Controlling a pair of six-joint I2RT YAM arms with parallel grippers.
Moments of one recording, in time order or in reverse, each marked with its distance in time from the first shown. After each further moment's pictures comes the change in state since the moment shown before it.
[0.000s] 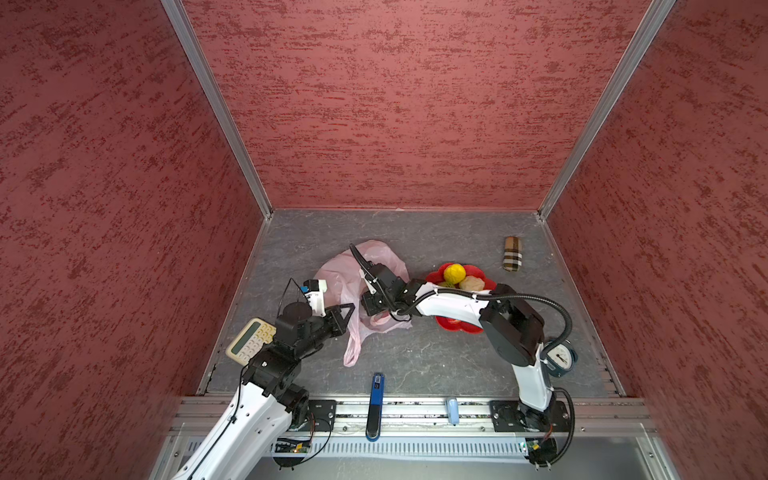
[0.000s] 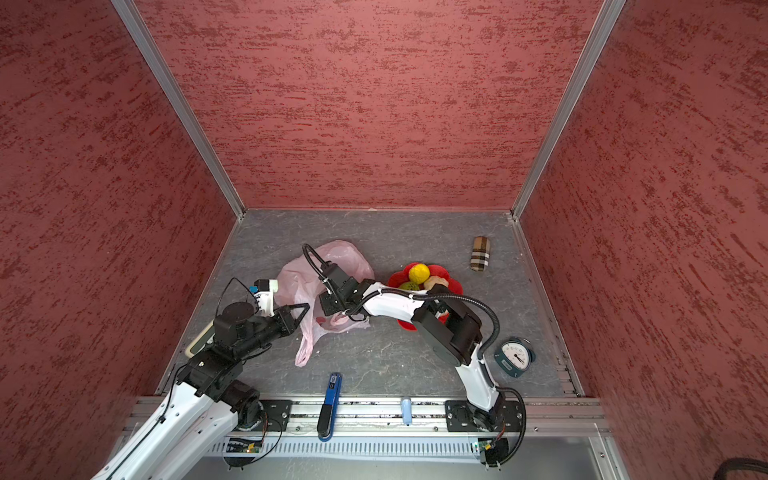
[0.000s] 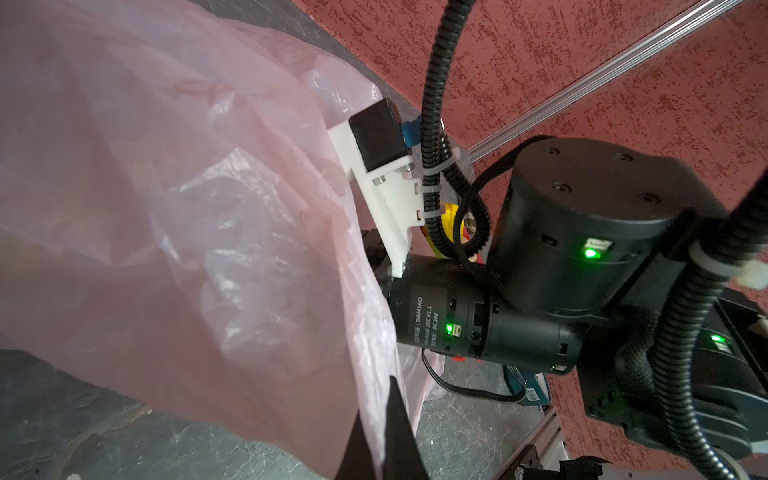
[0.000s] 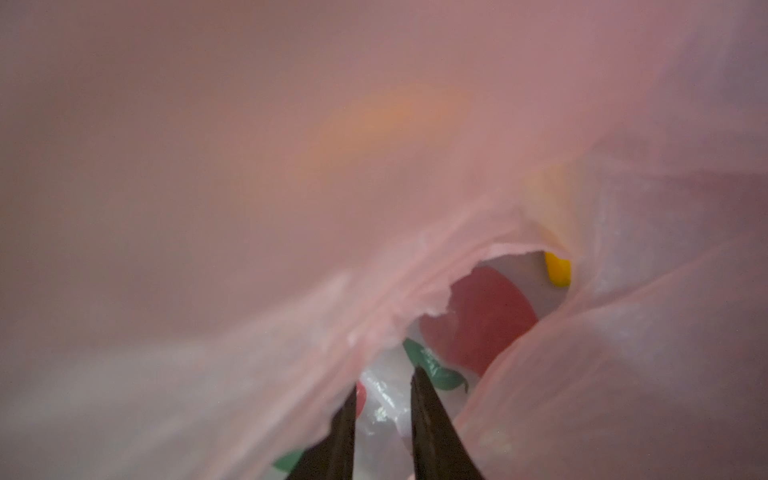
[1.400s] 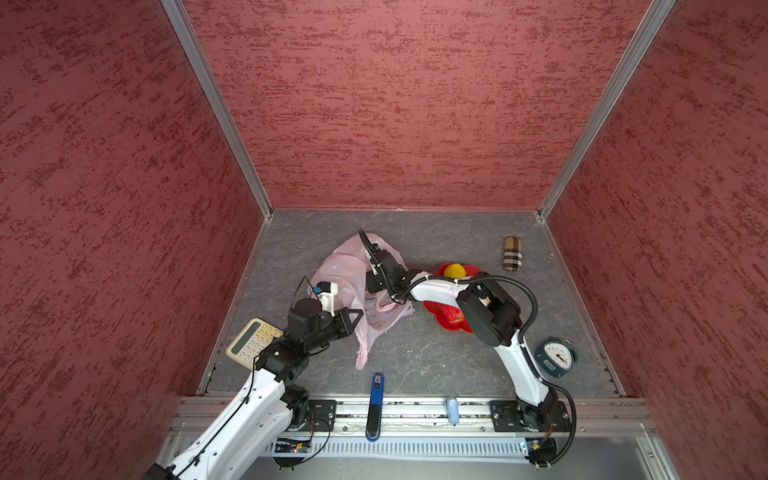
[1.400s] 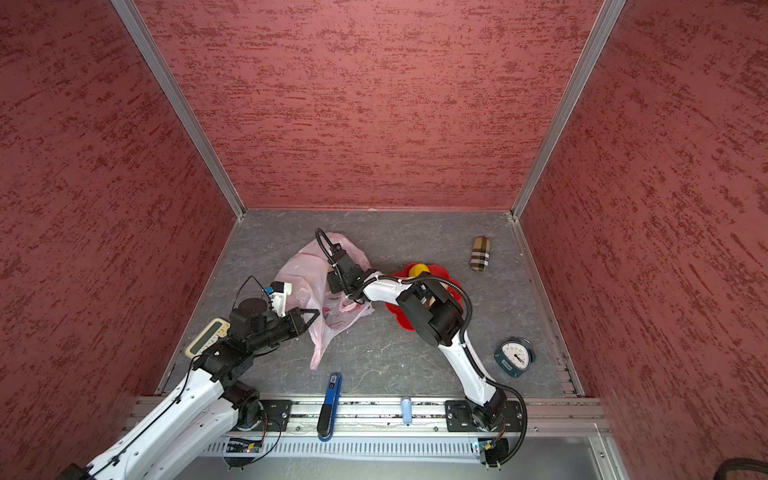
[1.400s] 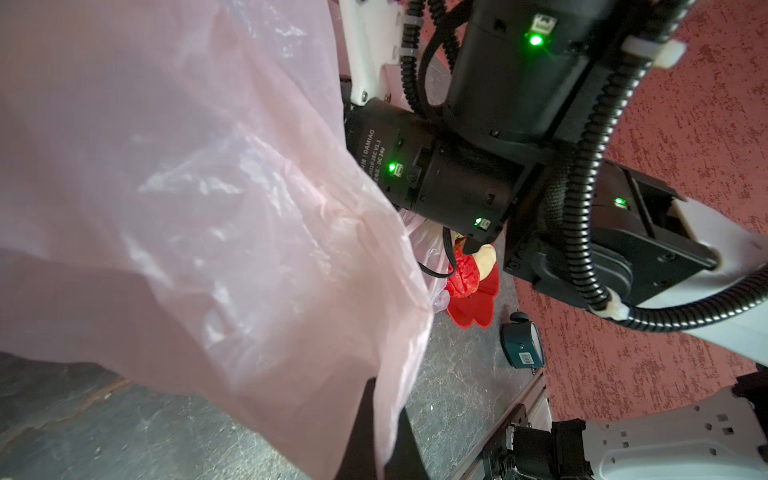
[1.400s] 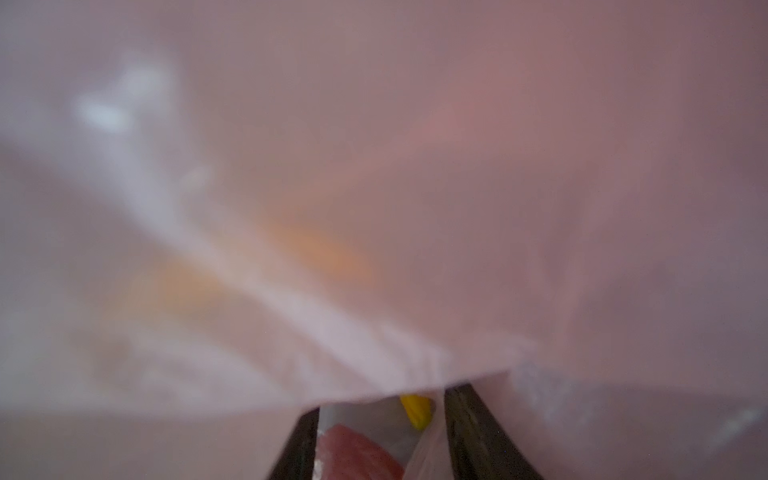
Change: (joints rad) left arm -0.004 0.149 -0.038 0.110 0.116 -0.017; right arm -0.129 0.217 0.157 0.178 0.098 -0.111
